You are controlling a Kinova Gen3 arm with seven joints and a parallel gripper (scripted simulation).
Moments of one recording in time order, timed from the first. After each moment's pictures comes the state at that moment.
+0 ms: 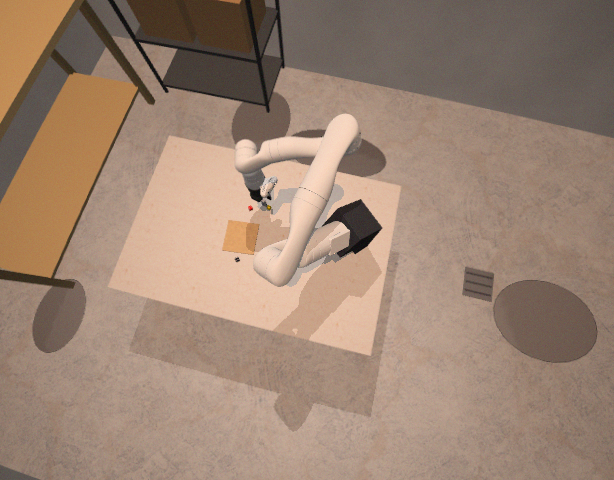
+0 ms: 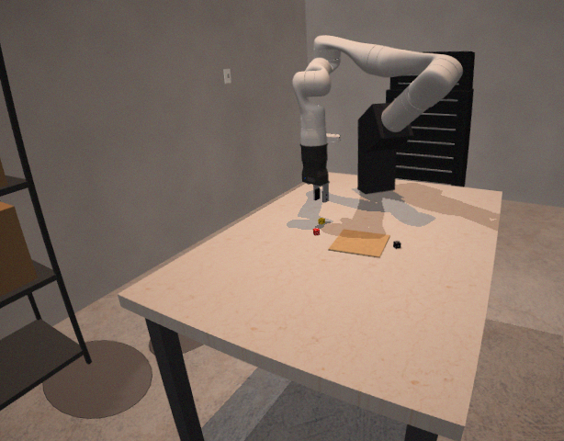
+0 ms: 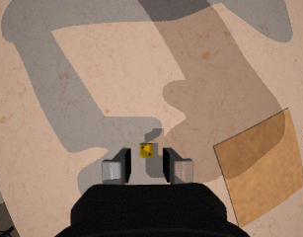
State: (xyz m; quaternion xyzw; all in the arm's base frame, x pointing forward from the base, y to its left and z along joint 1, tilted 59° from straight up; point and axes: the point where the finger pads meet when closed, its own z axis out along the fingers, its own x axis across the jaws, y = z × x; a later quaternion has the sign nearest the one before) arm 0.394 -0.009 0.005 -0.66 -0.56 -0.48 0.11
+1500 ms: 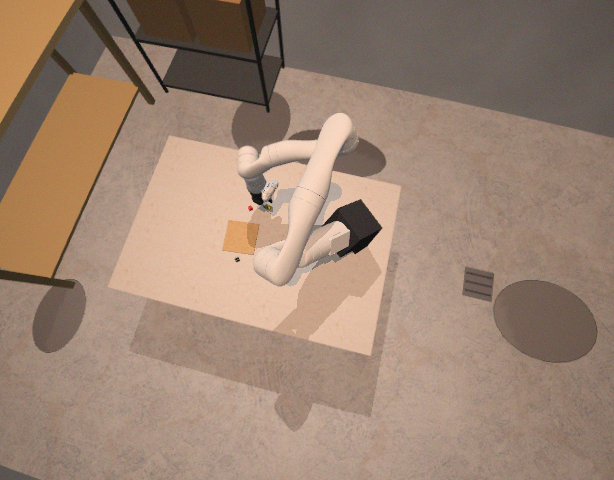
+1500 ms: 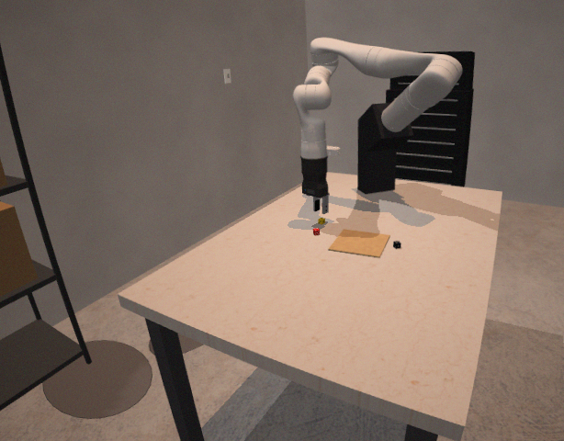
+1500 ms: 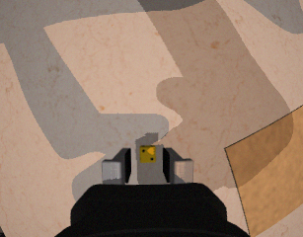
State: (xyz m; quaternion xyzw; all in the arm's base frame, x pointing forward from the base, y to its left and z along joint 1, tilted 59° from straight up) arm 0.414 0.016 -0.014 -0.67 -0.56 -0.48 0.11
